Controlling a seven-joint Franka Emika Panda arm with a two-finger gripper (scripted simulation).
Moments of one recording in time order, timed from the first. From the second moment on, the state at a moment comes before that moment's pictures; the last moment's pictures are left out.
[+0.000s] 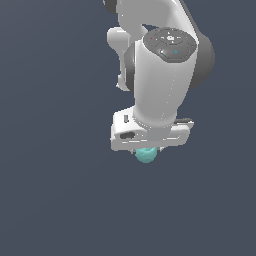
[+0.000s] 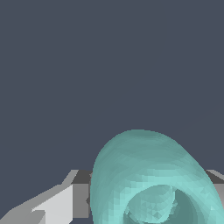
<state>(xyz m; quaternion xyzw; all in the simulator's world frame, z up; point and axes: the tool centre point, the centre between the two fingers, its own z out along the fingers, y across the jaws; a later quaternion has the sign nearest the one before) 0.109 0.054 0.257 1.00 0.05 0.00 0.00</state>
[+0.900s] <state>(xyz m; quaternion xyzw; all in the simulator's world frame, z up) 0.119 0.069 0.357 1.00 0.05 0.00 0.00</state>
